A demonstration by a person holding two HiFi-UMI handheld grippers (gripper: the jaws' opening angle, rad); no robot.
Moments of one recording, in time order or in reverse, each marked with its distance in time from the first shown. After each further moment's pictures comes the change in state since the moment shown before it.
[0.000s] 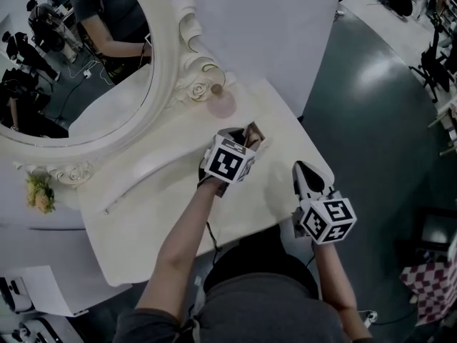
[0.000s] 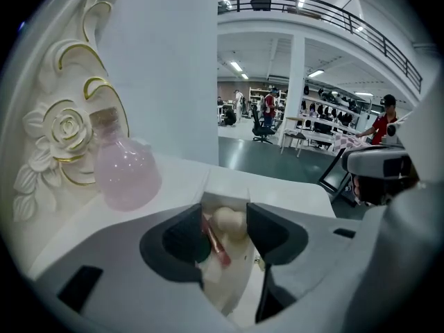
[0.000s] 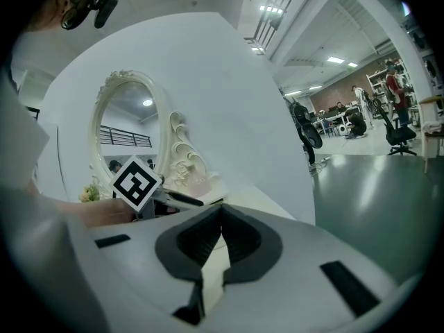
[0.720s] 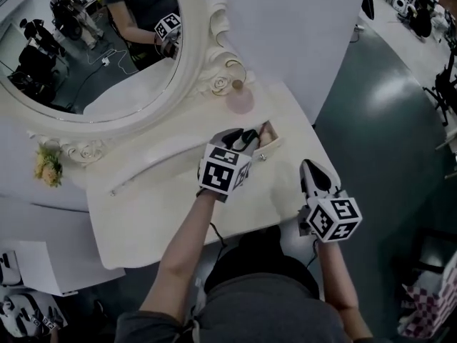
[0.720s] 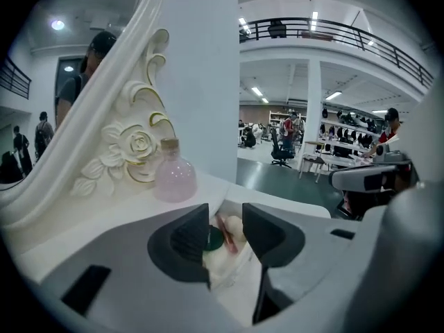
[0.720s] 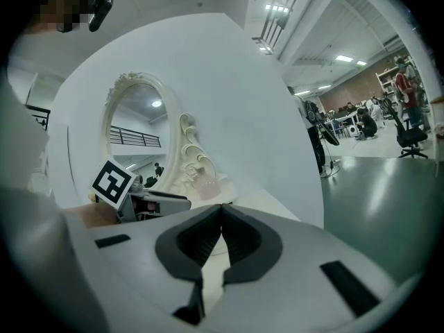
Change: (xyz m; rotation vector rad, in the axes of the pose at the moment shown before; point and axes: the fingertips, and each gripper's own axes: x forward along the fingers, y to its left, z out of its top) left arm -0.071 0.015 0.003 -0.127 -0.193 0.147; right arm 0.000 0.013 0.009 -0.028 -0.002 0.070
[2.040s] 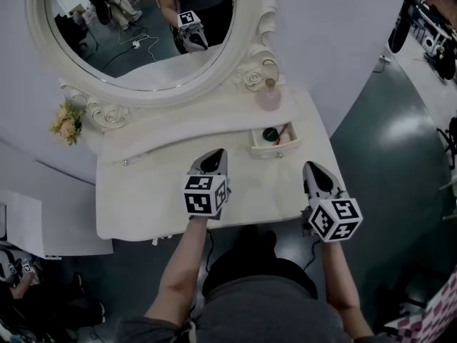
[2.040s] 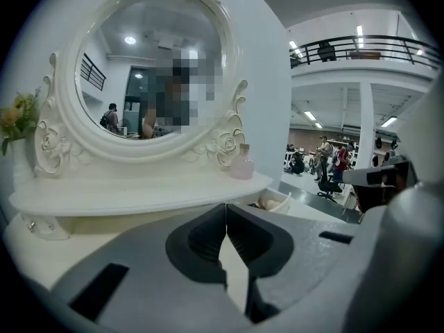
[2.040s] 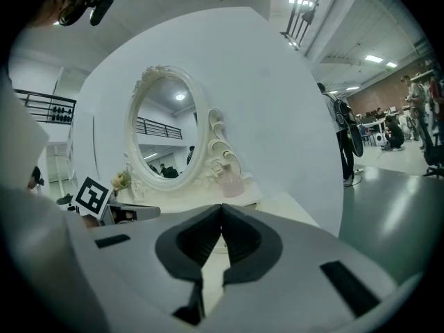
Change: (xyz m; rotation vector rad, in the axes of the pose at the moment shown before) left arm -0.124 0.050 -0.080 -0.299 -0.179 0.370; right arm 0.001 0.044 -0.001 -0.132 0.035 0.156
